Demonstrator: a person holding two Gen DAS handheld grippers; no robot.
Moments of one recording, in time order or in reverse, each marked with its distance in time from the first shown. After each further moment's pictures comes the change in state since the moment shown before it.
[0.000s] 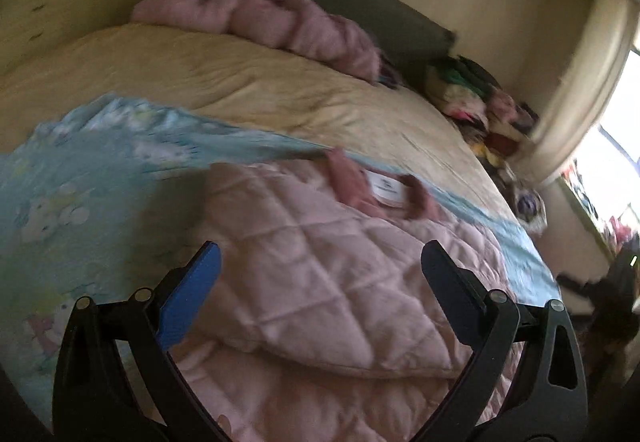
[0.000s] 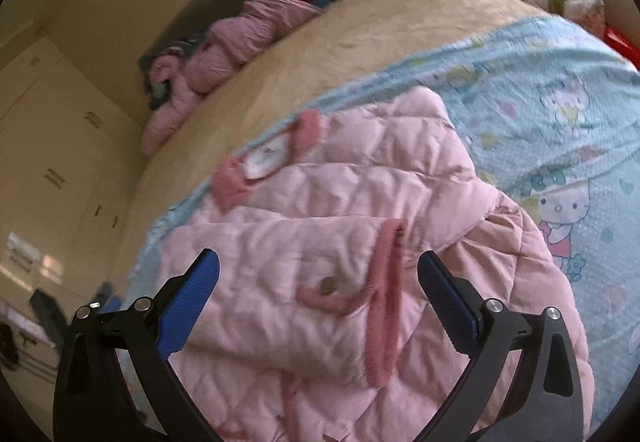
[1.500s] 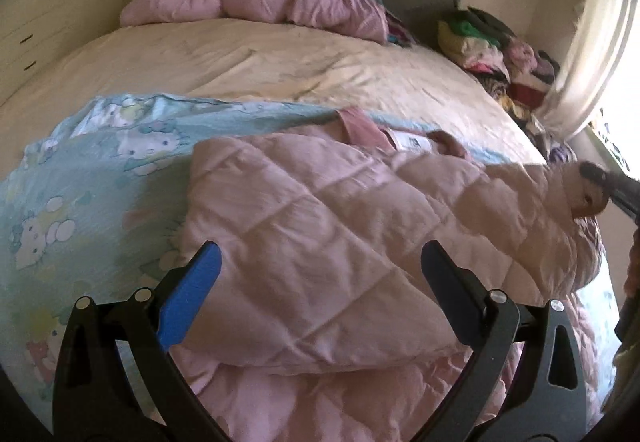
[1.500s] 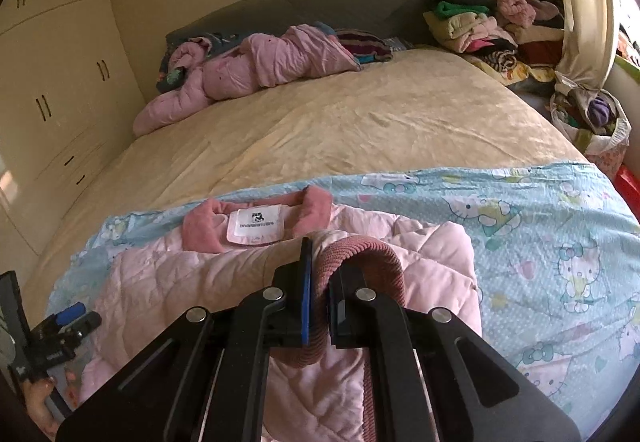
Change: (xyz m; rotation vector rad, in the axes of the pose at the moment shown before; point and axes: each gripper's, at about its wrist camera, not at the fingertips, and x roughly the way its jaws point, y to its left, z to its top) left arm 0.071 -0.029 -0.012 0.162 0.116 0.089; right arm 0.043 0.054 0.063 -0.371 -0.182 -0.101
